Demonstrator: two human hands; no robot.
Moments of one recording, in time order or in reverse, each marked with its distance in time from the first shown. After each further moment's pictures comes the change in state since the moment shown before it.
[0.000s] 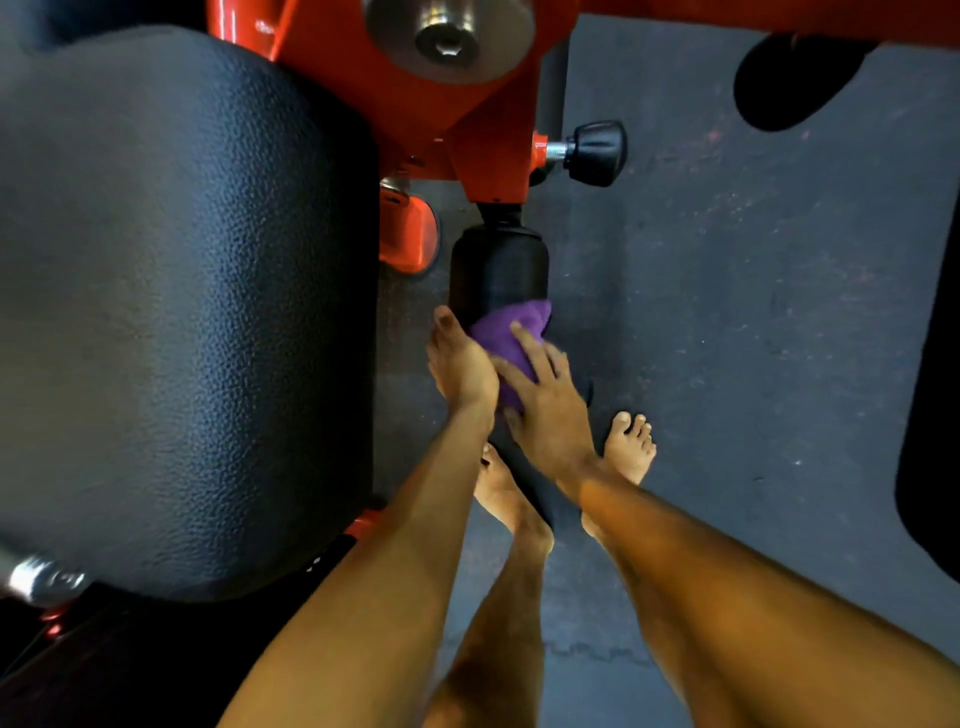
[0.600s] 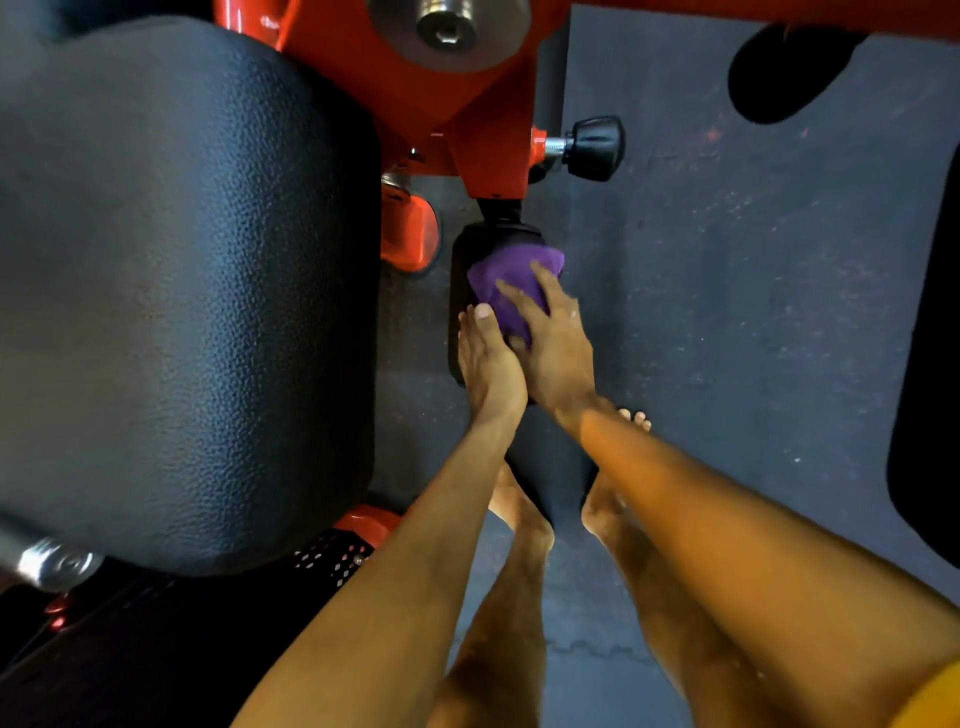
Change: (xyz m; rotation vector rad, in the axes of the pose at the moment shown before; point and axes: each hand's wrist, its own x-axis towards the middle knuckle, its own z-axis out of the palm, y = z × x) left_hand -0.037 -0.002 0.004 0.030 -0.213 0.168; right_hand 0.054 -0.004 -0.028 0.055 0.071 0.122
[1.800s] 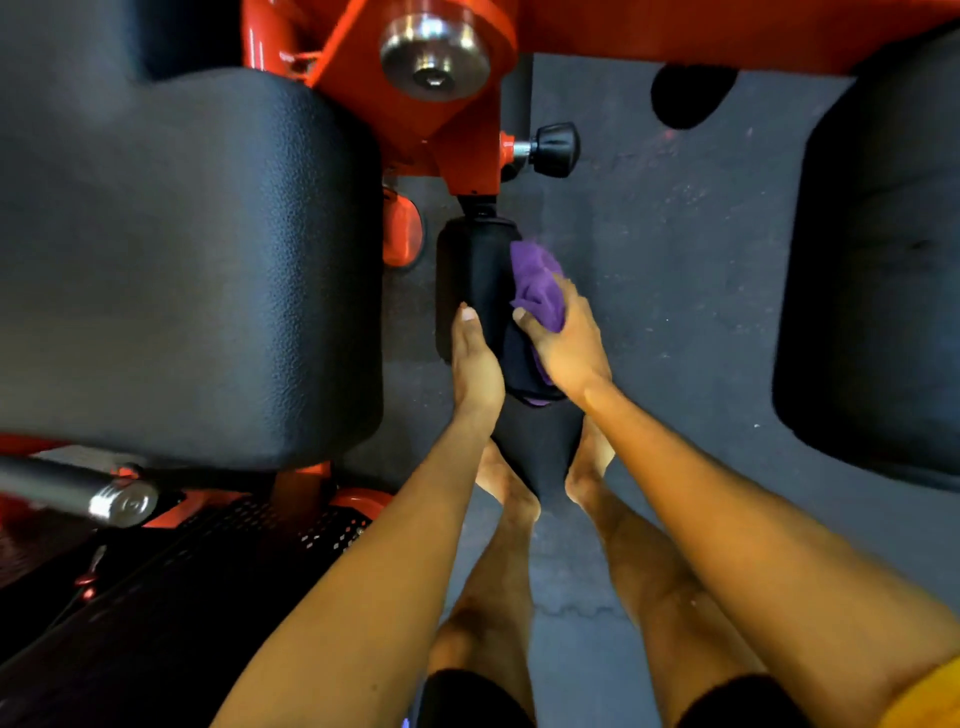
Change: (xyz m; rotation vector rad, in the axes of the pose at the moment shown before) left_hand -0.031 0.000 -0.019 -0.056 -0.077 -0.018; right_hand -0.036 -0.004 -0.052 0.458 0.001 0.419
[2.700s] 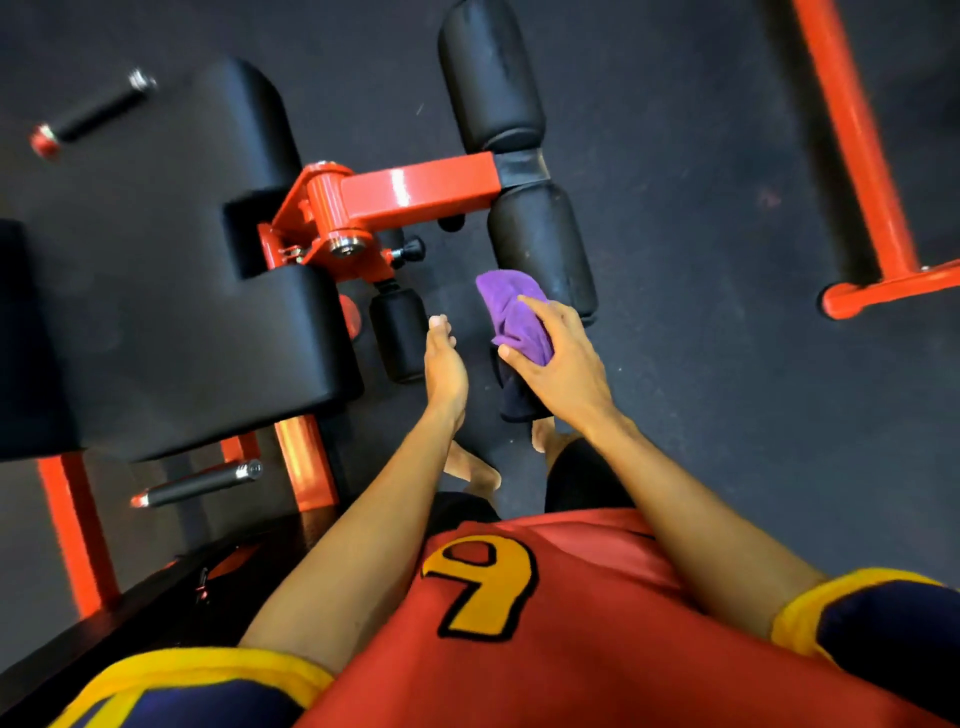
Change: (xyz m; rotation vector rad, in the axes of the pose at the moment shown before) left_hand -0.263 0.170 -0.013 0.069 -0.297 0.039; right_hand -0.313 -0.154 -0.200 -0.121 0.325 -0.175
